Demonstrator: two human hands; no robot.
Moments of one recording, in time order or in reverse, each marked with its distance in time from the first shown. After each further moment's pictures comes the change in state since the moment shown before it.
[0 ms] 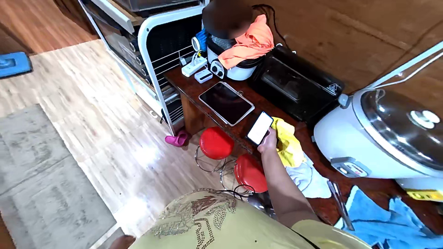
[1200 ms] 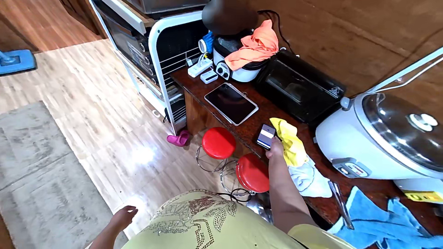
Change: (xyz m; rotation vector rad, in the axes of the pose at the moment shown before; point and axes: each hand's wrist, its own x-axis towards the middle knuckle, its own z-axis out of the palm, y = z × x) left_hand -0.013 0.098 -0.071 0.017 -0.024 0.015; right_hand 0.016 0.014 -0.035 -0.261 0.058 -0.109
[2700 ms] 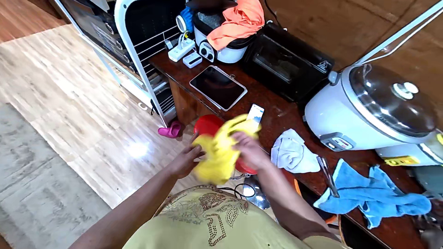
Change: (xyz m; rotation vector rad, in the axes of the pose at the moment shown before) left_hand -0.146 0.292 0.050 -0.598 -0.511 0.750; right_hand -0.188 -0.032 -0.013 -0.301 -0.977 -0.267
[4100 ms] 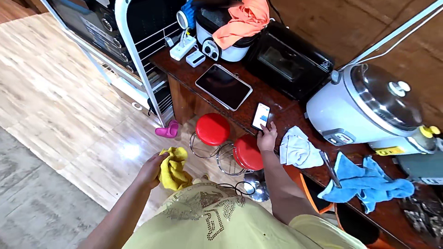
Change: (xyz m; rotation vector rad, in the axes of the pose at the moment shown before) left_hand -0.032 -0.016 -0.145 -0.184 0.372 -0.176; right_hand 0.071 0.127 -0.078 -1.073 0.868 0.248
